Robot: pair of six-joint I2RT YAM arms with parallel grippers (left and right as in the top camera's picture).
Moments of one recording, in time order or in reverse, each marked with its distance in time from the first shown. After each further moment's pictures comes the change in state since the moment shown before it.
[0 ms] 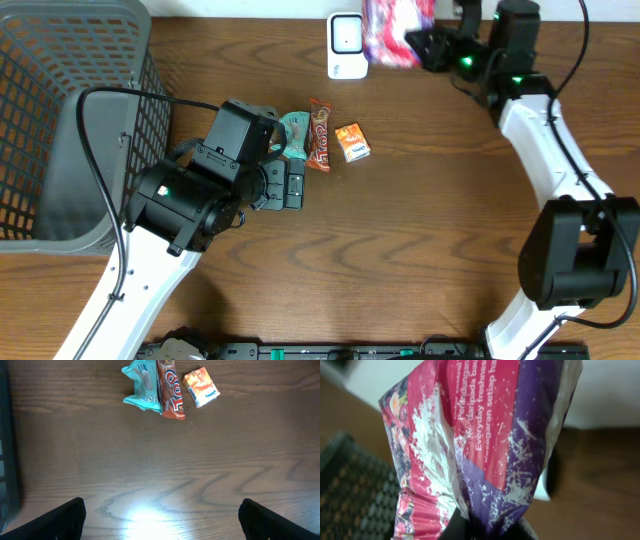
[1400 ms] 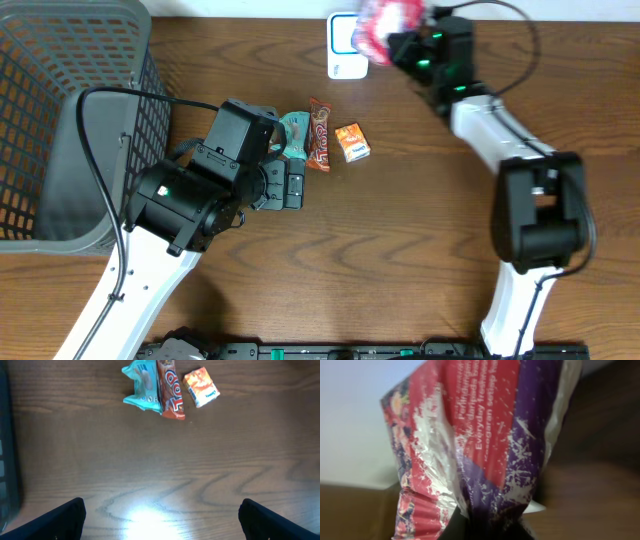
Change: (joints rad) left arm 0.000 0.000 0.000 0.000 0.000 0.000; right arm 0.056 0.211 -0.006 0.161 0.345 0.416
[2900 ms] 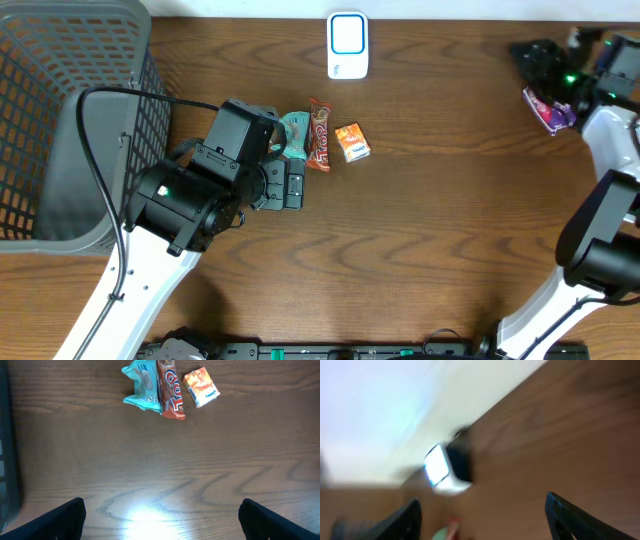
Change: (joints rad) left arm 0.000 0.000 0.000 0.000 0.000 0.000; right arm -0.475 -0.092 0.005 -0.299 -0.505 -0.230
